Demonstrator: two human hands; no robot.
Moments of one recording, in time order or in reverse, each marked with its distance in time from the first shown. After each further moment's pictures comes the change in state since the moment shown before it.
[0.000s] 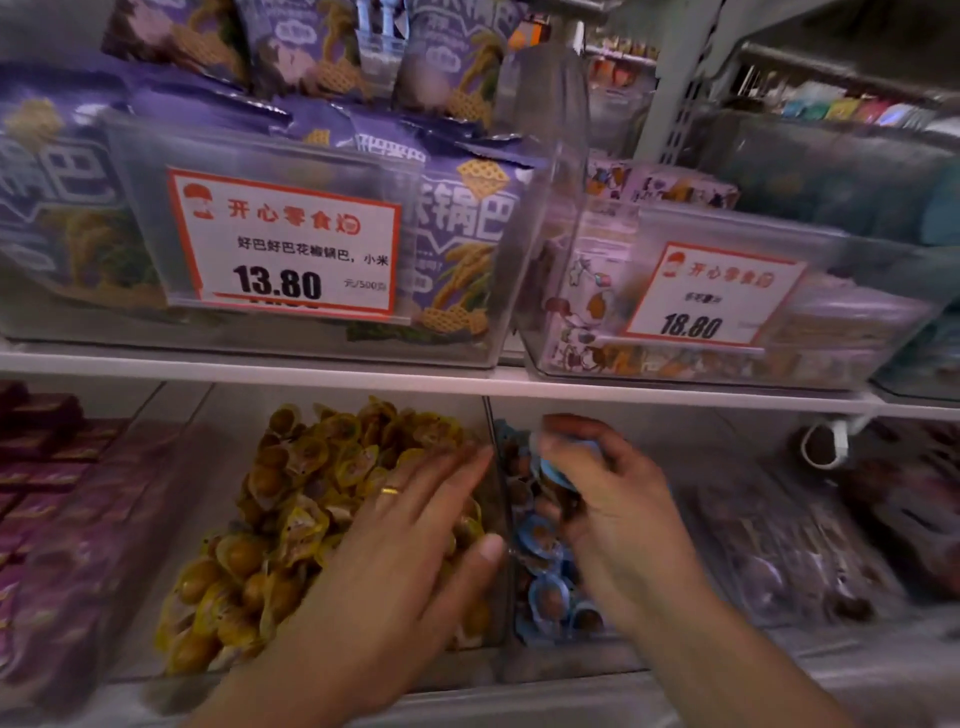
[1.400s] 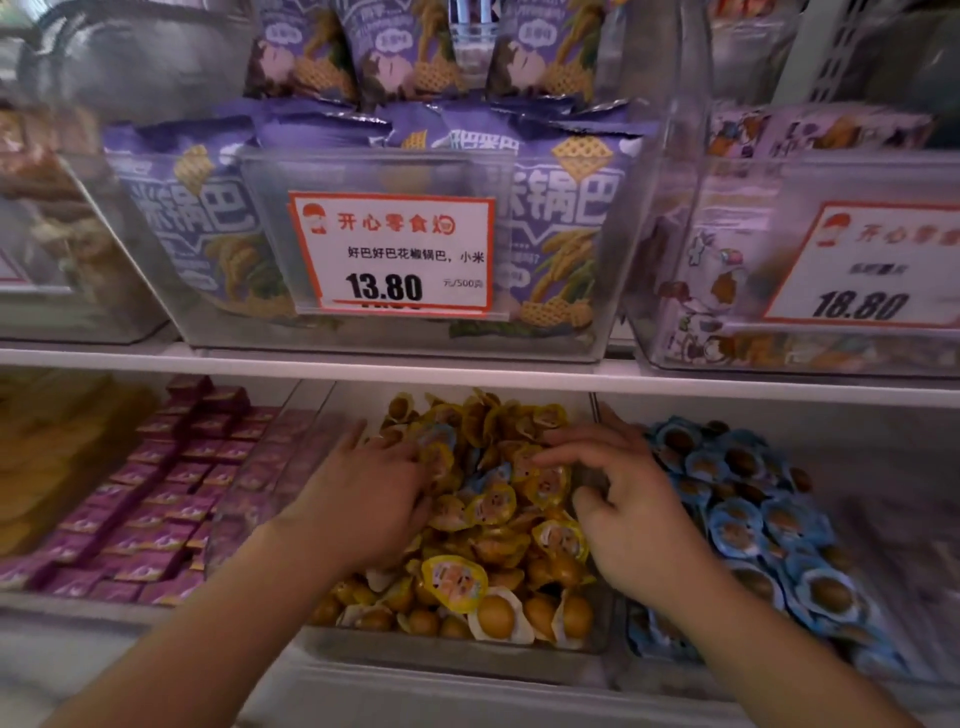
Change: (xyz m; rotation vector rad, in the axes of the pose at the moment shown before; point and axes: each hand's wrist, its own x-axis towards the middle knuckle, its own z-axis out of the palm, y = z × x) left_hand 0.006 -0.102 -0.048 0.838 -0.286 -0.125; right_hand 0.024 0.042 0.023 -0.825 -0.346 -0.354
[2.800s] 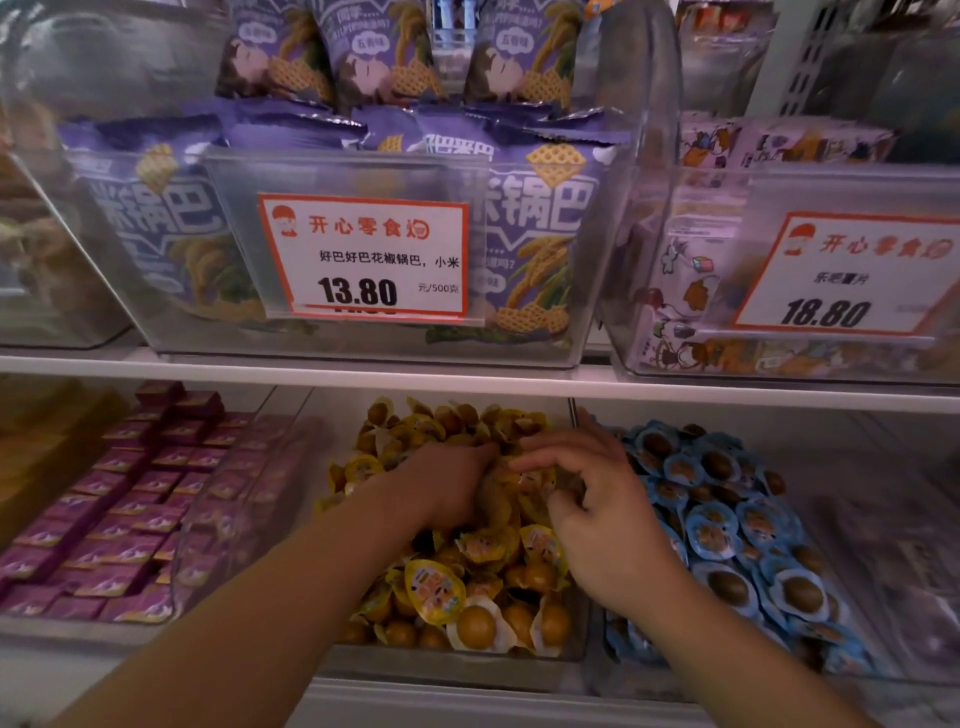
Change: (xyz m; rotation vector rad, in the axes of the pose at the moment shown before) left_hand 0.090 0.039 0.039 -0.412 -0.271 0.045; right_hand 0.001 -0.006 0.005 0.014 0.058 -0.013
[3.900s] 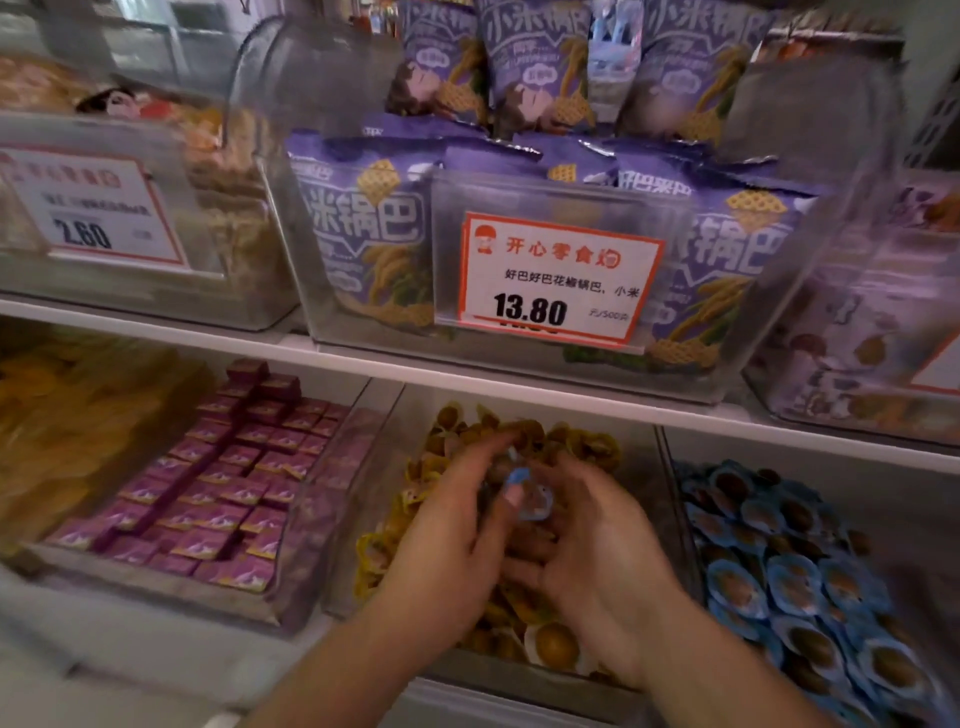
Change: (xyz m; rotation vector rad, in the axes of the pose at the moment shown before) left_hand -0.126 0.019 -0.001 -0.803 0.810 0.018; right_hand 0.002 -0.058 0.055 1.250 -0.231 0.728
